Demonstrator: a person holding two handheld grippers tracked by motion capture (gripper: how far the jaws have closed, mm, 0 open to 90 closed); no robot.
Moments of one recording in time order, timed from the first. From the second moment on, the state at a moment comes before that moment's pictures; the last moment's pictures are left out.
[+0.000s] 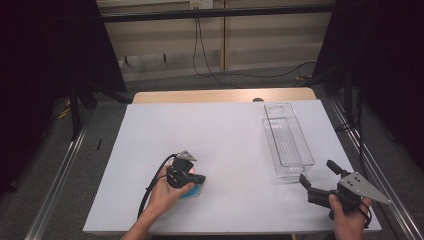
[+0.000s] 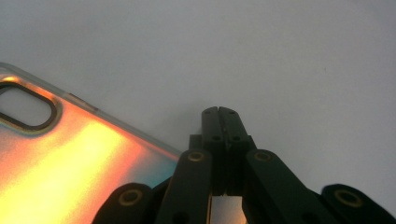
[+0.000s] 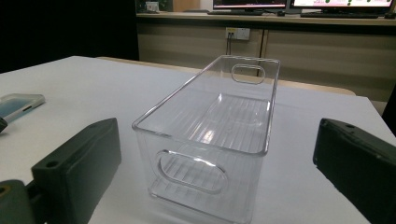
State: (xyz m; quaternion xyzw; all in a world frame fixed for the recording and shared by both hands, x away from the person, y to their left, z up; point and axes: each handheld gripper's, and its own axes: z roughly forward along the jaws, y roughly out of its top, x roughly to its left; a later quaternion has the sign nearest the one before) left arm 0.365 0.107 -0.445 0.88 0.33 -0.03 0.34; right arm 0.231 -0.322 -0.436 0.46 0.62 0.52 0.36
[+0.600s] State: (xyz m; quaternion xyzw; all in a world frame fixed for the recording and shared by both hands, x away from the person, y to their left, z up) left arm 0.359 0.115 -0.445 0.88 0.33 -0.04 0.34; right arm 0.231 -0.322 -0.435 0.46 0.63 0.52 0.36
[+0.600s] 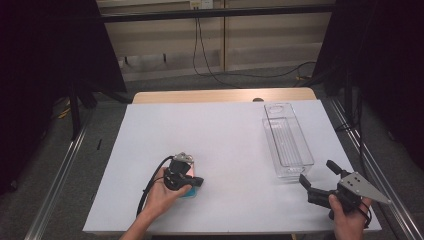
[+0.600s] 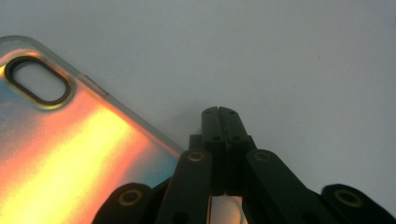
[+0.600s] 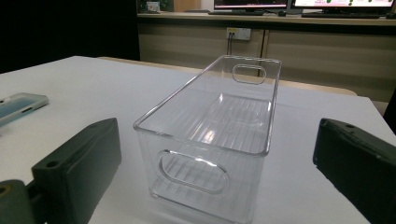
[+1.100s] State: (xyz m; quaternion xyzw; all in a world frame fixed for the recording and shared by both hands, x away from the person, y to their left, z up) left arm 0.355 0.126 -0.444 0.88 0.33 -0.04 0.34; right arm 0.231 -0.321 -0.435 0.46 0.63 0.52 0.36
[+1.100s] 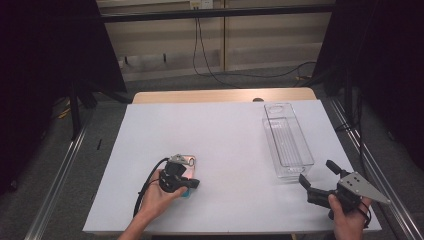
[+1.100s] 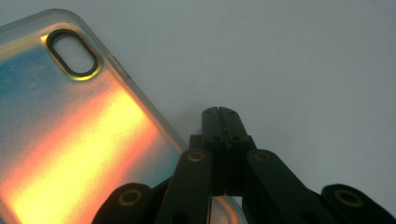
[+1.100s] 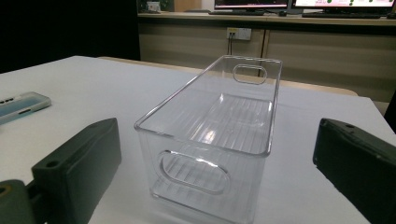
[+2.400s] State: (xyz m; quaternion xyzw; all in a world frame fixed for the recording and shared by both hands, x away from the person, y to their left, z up) left arm 0.340 0.155 -0.442 0.88 0.34 -0.03 0.33; right arm 0.231 -0.320 -0.436 0.46 0.63 0.52 0.36
